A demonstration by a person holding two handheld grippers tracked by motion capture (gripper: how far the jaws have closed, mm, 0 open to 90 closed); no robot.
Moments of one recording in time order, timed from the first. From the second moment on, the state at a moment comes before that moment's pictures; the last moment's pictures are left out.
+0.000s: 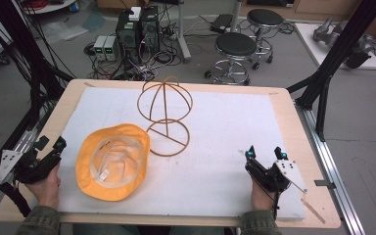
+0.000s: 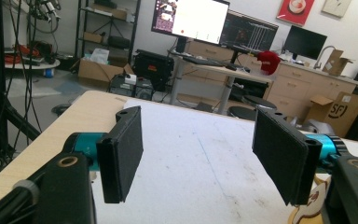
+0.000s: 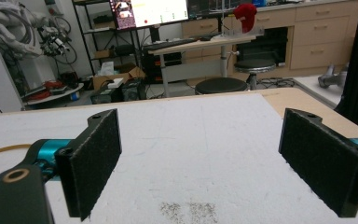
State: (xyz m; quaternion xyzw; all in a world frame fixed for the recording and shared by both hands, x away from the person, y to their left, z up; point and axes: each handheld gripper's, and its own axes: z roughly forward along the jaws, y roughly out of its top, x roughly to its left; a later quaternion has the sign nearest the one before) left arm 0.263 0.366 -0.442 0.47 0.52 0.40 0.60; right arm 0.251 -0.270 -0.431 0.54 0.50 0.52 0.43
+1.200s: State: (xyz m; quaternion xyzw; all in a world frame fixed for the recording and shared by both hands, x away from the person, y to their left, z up) left arm 0.254 0.364 -0.417 0.47 0.49 0.39 0.62; right arm 0.253 -0.272 -0.433 0.54 0.50 0.52 0.42
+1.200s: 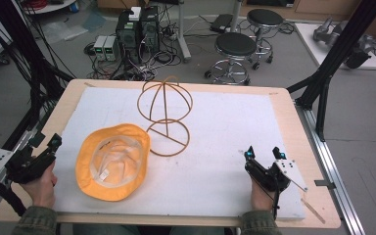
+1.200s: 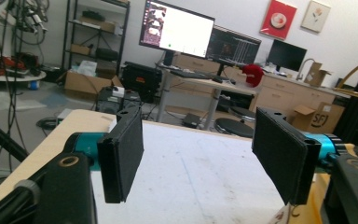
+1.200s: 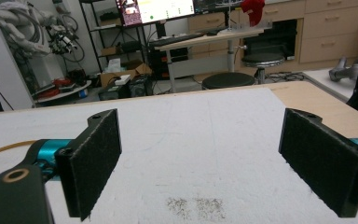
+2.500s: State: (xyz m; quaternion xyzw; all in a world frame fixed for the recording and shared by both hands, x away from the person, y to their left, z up) left arm 0.269 0.327 -0.401 0.60 0.44 0.29 0.60; right arm 0.255 -0.270 -0.435 0.54 0.52 0.53 0.40
